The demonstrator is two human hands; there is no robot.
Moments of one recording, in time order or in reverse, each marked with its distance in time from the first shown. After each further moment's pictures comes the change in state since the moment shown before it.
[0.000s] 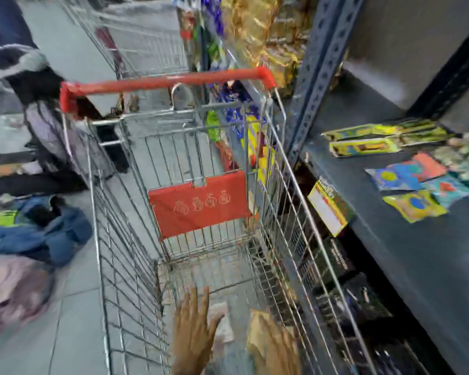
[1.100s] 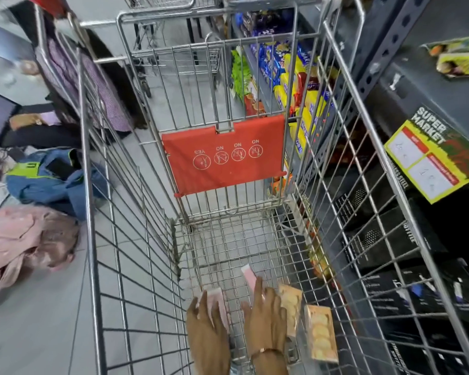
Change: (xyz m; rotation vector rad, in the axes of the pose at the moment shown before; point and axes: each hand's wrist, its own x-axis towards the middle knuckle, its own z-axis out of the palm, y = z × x) left_hand -0.033 -0.010 0.061 -0.536 0.353 -0.472; right_hand 0.020 -0.020 0.099 -0.212 -0.205 0.117
